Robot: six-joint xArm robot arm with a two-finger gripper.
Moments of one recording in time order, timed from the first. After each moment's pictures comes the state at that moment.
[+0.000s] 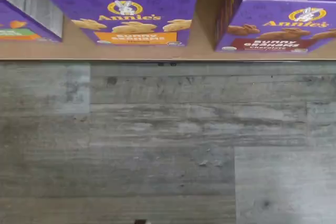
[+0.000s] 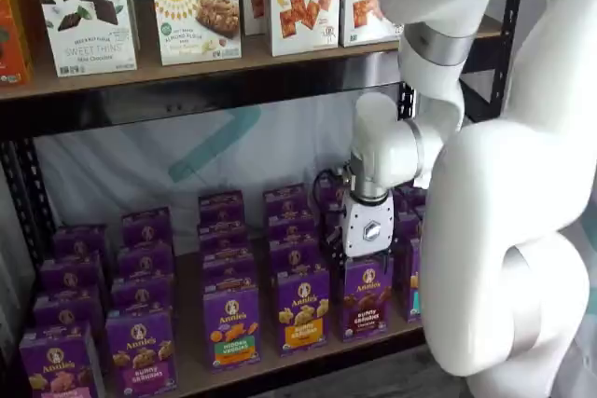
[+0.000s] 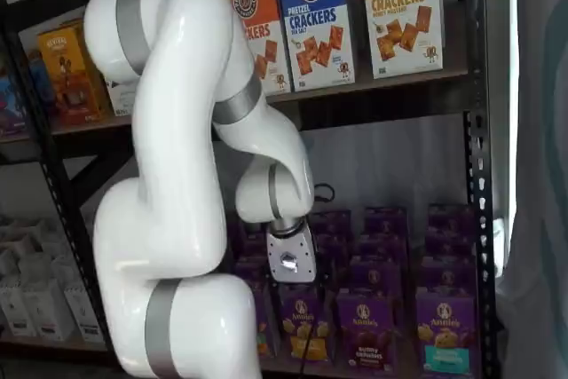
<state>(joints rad) 0.06 0.12 -0.50 -0.06 0.32 0.12</state>
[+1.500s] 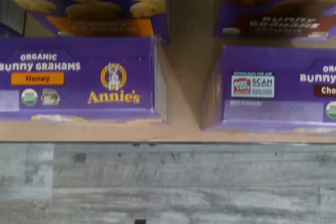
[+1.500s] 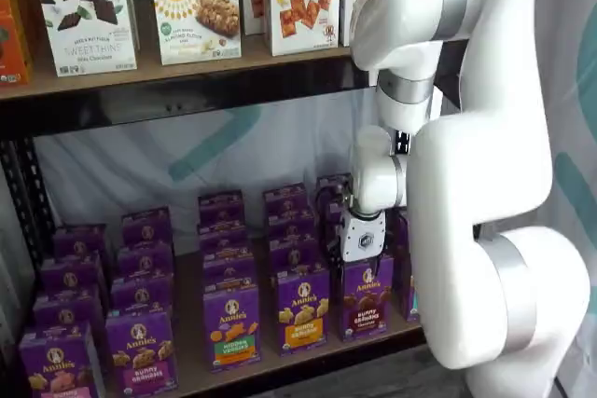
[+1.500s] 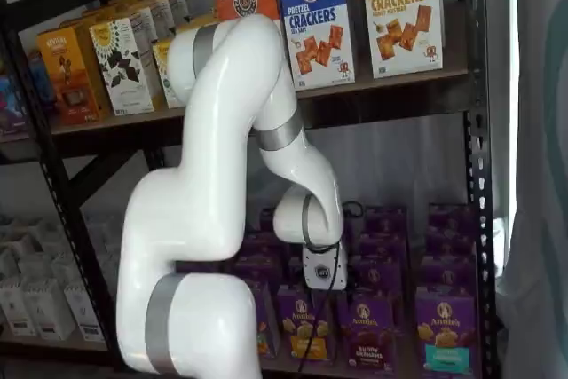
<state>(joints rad) -0.02 0.61 -0.88 0.08 0.16 -0.10</state>
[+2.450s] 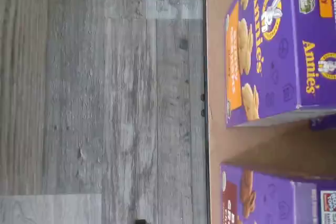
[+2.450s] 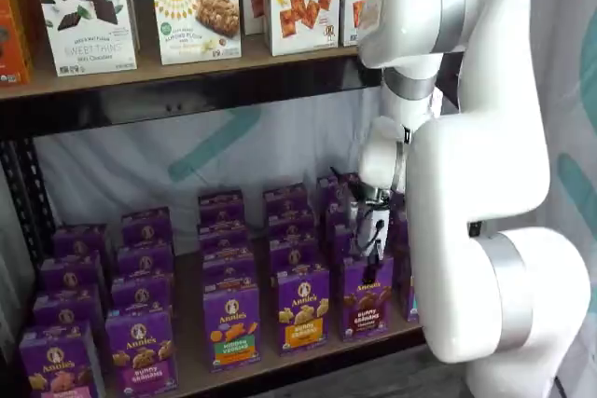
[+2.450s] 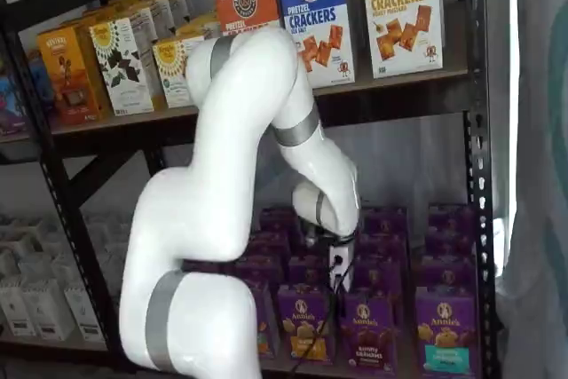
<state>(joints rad) -0.09 0.70 -1.08 0.35 0.38 -1.97</state>
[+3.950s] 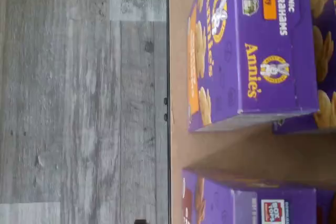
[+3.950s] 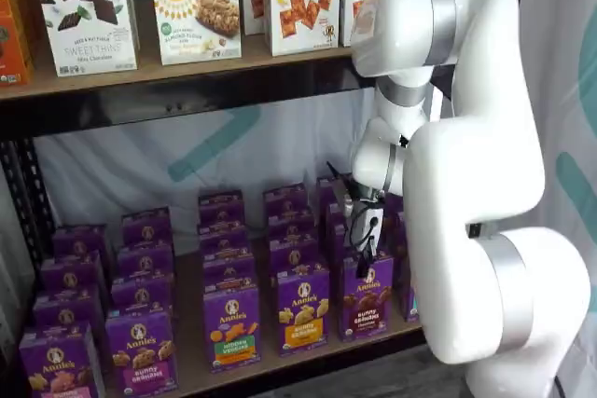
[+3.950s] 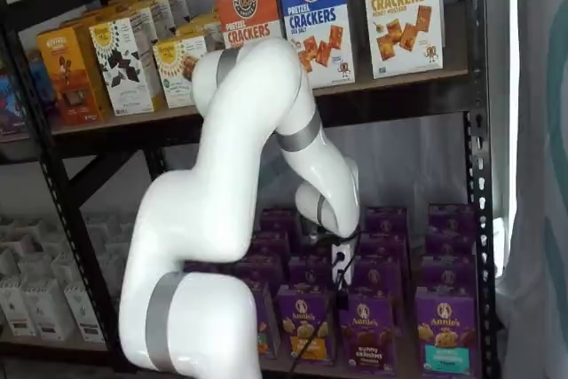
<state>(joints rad) -0.08 0.78 -1.19 0.41 0.36 -2.01</state>
